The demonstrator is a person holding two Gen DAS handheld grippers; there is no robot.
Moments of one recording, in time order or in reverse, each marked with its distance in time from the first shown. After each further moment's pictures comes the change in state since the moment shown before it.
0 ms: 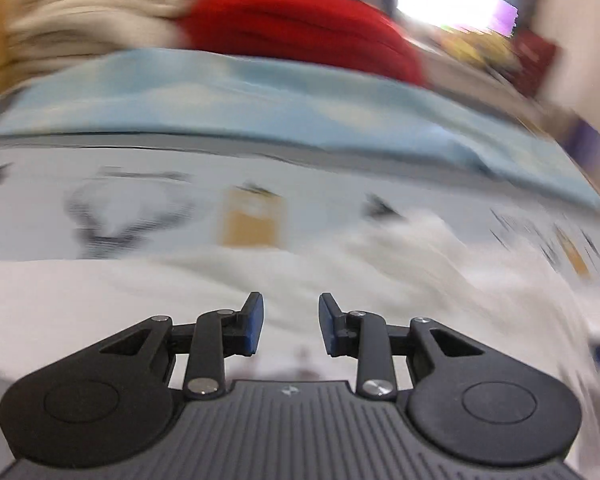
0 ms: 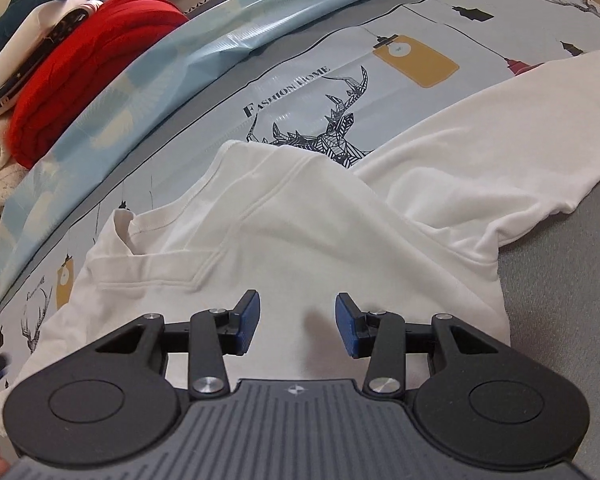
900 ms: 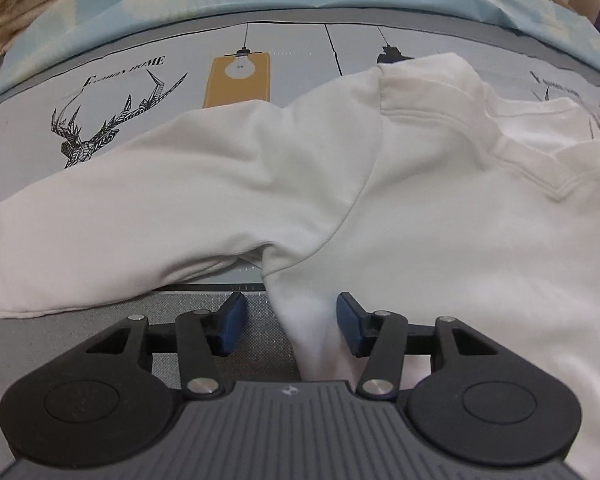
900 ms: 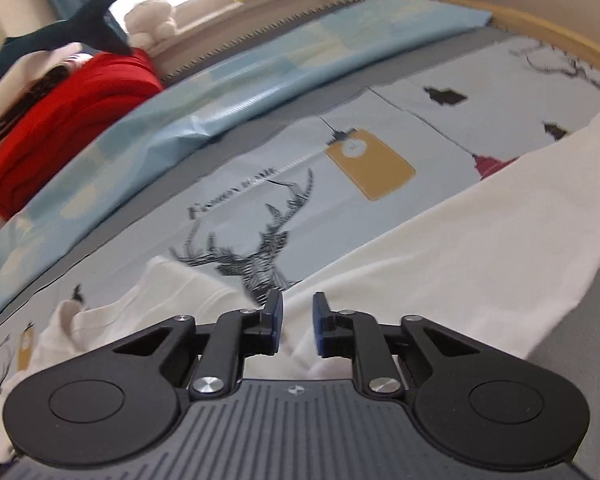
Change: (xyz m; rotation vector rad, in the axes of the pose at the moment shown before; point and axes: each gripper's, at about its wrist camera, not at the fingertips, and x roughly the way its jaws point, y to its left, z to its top) left arm 0.042 -0.031 -0.040 0.072 0.337 0.154; right arm 0.024 -0.061 0.073 -0.043 -0.182 -0.044
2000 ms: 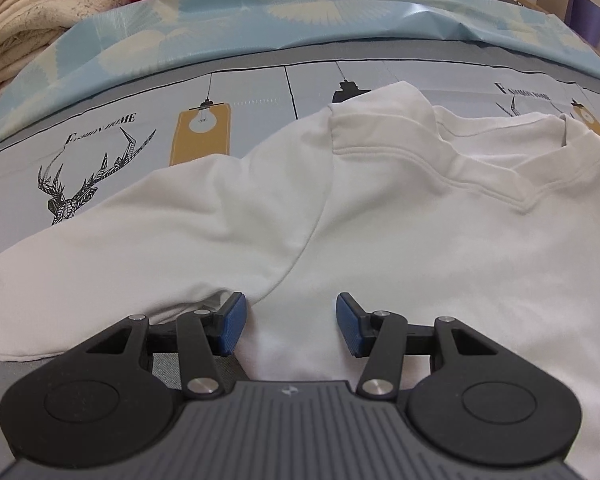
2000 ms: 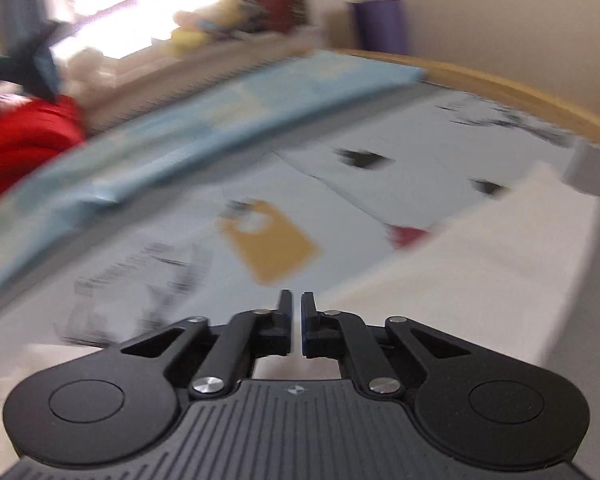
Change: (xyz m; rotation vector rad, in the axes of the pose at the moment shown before) left arm -0.011 -0.029 0.004 0.086 -0.120 0.002; right arm 0.017 -0.026 0.020 -0.004 -0.233 -0.076
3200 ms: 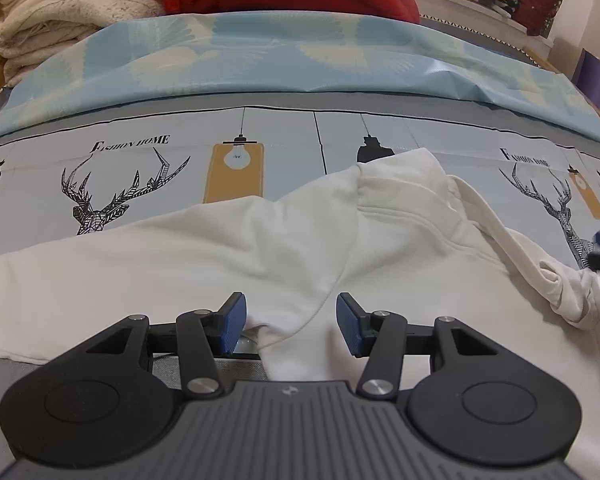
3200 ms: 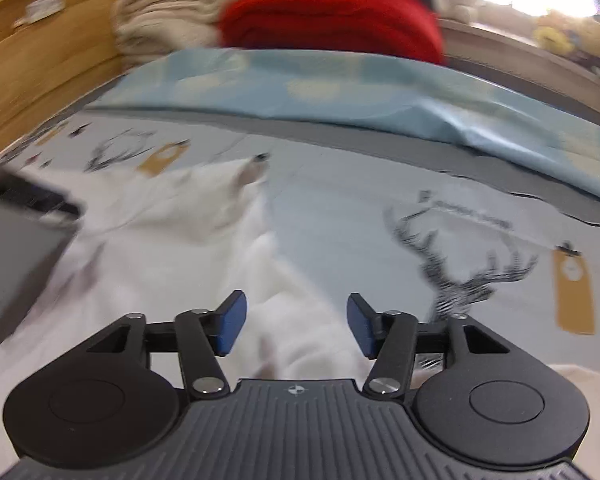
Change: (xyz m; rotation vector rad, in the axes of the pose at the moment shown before) left arm -0.035 0.039 0.015 -0.120 -0.074 -0.052; right arm -0.037 0.125 -0.034 -0.731 0.305 0.511
